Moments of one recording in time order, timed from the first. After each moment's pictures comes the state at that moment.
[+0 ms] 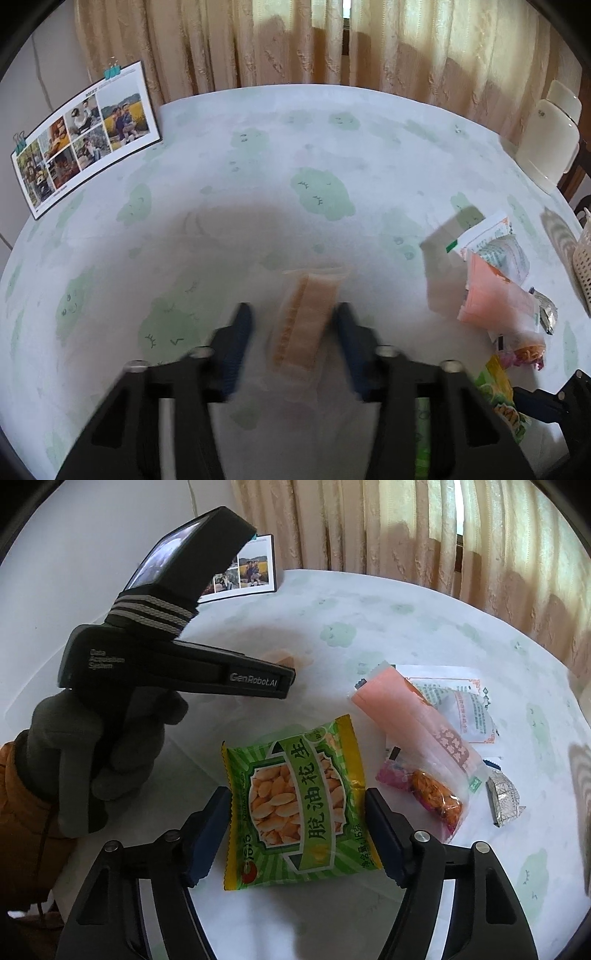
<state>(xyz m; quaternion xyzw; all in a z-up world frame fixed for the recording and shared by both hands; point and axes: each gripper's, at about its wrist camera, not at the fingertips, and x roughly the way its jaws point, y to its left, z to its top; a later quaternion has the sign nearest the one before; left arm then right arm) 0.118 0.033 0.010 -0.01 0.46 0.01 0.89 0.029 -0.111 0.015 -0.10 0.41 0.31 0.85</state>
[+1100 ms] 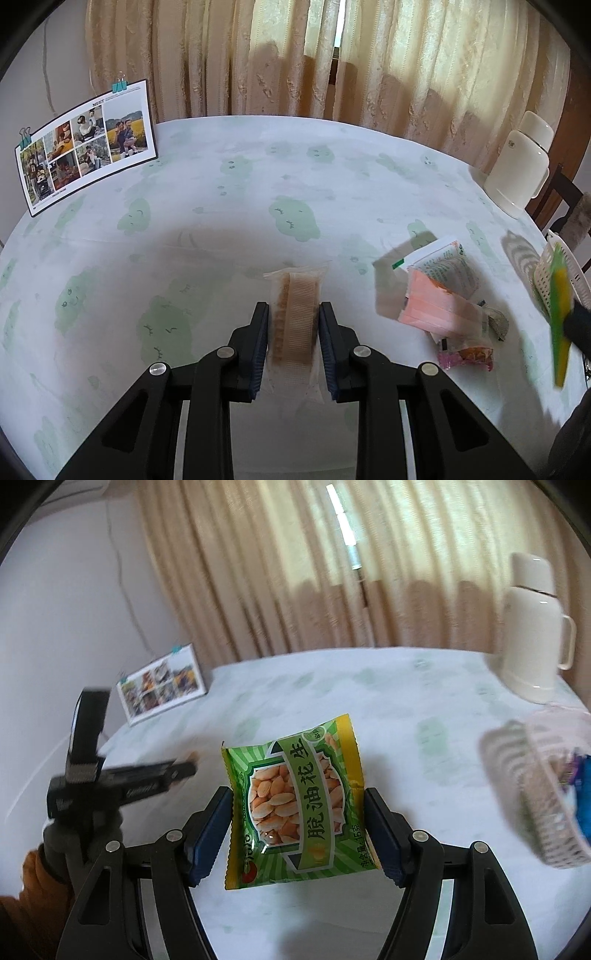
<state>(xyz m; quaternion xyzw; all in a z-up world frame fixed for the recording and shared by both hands) 0.090 0.028 0.038 -0.05 0.42 -0.02 0.91 0.050 -0.222 0.077 0.06 0.32 0.21 0.92</state>
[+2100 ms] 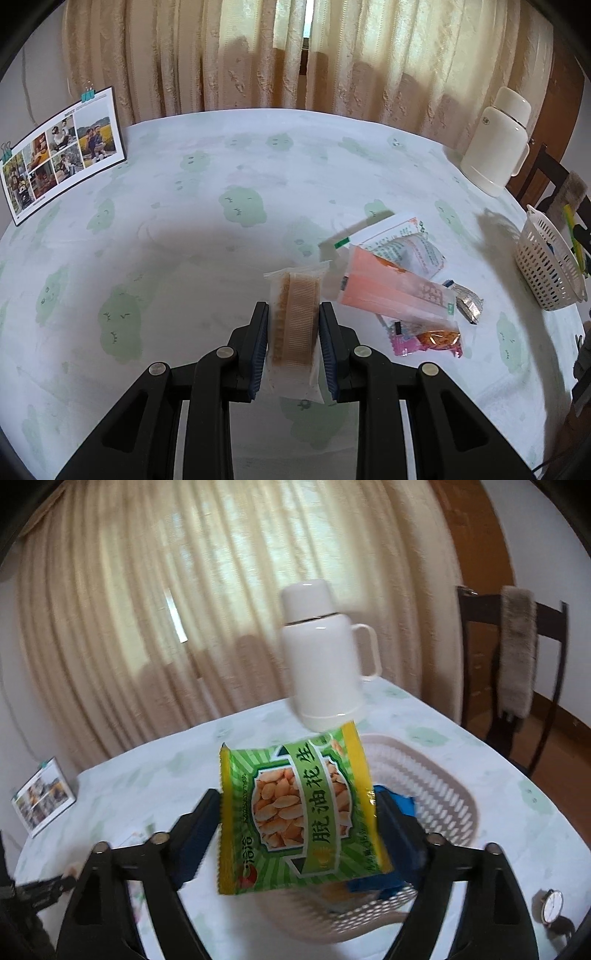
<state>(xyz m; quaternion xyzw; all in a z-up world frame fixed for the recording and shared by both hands) 0.083 -0.014 0.037 -0.03 0.43 -0.05 0.90 0.062 -0.405 0.096 0.14 0.26 -0.07 0.95</state>
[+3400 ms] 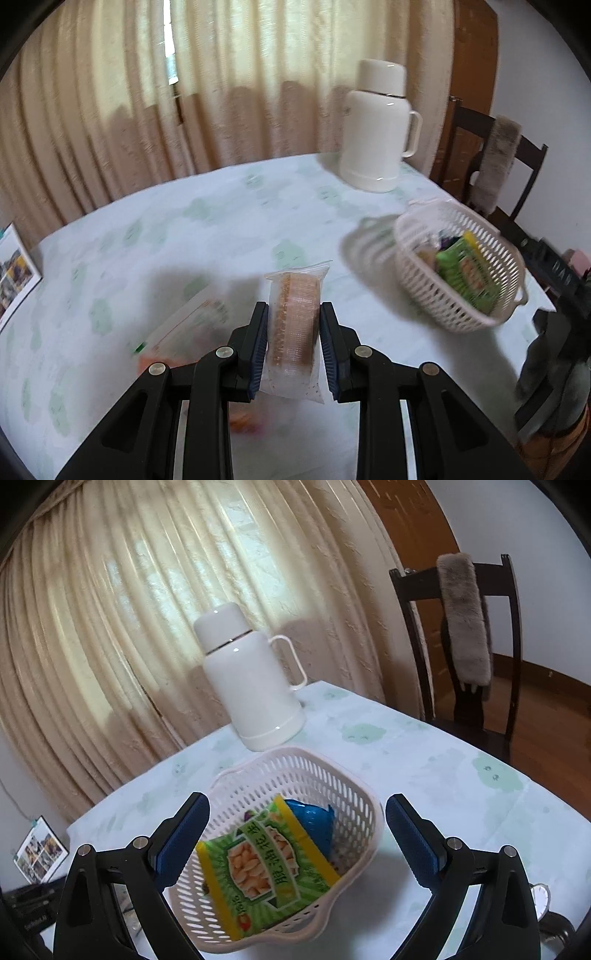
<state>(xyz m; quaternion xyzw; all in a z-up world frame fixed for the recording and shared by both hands) 0.100 -0.202 0.098 0.07 0.38 -0.18 0.91 0.039 -0.471 0.083 0.22 0.23 -0.13 0.94</state>
